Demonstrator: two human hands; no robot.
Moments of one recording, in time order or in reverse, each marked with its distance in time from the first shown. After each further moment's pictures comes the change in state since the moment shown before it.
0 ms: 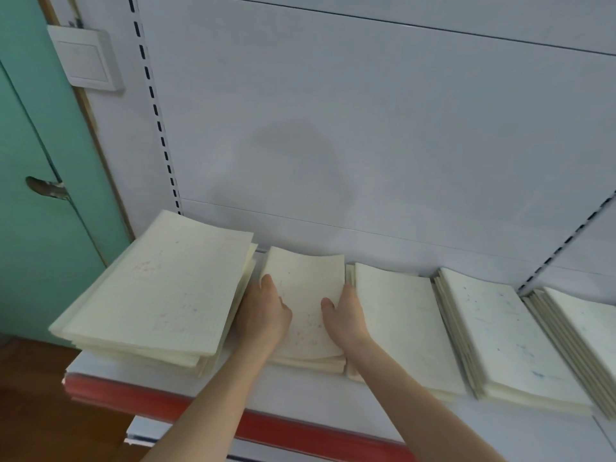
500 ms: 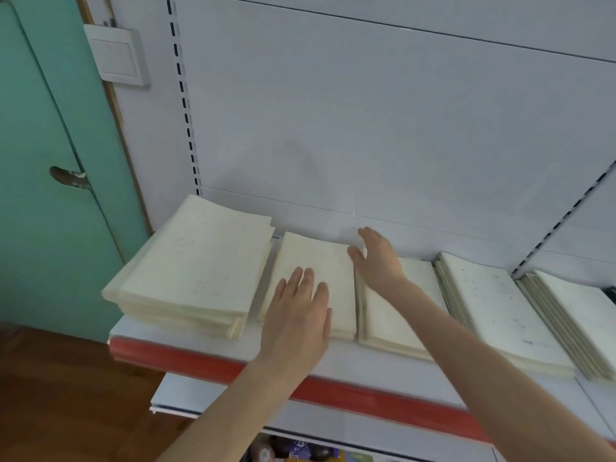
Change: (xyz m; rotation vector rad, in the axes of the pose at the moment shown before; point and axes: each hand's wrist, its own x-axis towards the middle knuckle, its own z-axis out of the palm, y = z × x) left_hand -0.093 0.000 -0.041 0.243 0.190 0.577; right_hand -0.001 -0.031 -0.049 -0.422 0.107 -0.342
